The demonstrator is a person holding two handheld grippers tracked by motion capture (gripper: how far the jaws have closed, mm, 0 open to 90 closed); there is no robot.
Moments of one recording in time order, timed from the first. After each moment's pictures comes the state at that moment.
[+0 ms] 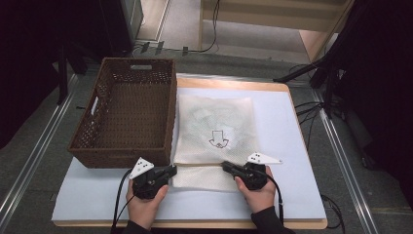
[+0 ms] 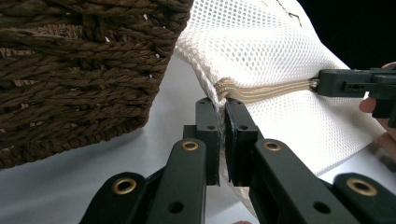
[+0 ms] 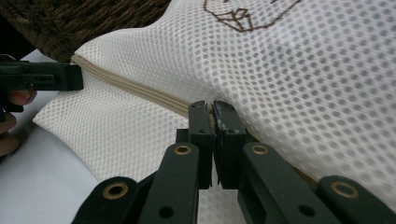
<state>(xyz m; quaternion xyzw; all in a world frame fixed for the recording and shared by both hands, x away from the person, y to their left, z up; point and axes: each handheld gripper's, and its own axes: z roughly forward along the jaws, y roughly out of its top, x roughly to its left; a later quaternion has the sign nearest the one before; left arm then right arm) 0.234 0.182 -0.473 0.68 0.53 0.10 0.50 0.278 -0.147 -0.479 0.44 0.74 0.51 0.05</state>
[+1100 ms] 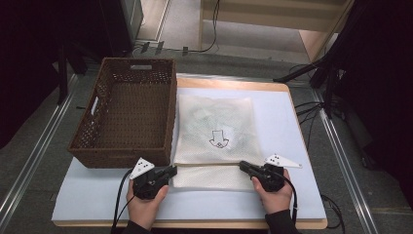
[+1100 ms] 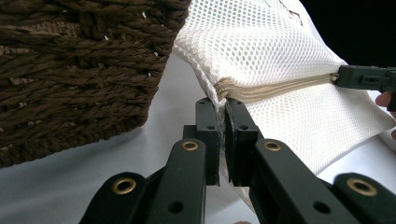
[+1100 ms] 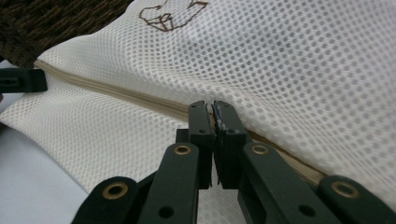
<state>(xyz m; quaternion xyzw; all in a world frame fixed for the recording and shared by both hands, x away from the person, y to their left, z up) 0.234 0.182 -0.473 0.68 0.53 0.10 0.50 0.274 -0.193 -0.480 0.47 0.72 0.51 0.08</state>
